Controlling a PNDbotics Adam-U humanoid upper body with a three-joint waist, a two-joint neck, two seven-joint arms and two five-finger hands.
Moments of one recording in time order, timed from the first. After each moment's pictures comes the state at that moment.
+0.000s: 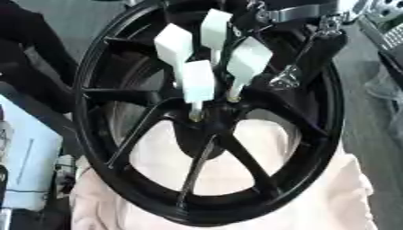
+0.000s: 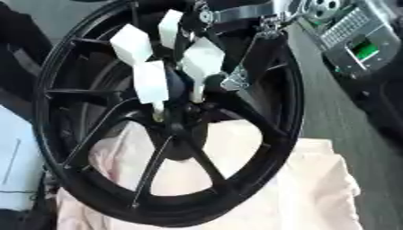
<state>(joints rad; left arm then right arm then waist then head) -0.36 0.39 0.18 -1.61 0.25 0.04 0.35 -1.10 -0.56 0.48 -1.61 0.25 -0.30 0.88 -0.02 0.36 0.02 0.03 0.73</state>
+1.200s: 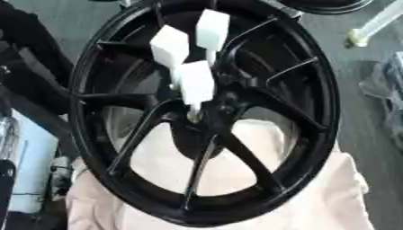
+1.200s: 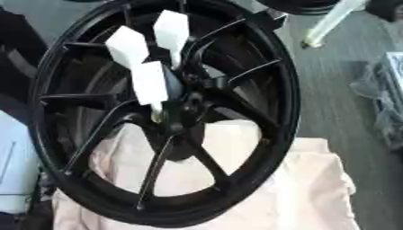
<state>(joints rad) -0.36 0.40 0.19 -1.61 0.25 0.04 0.37 -0.64 -1.10 -0.02 -1.81 -0.07 -0.13 0.63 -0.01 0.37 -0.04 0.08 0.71</state>
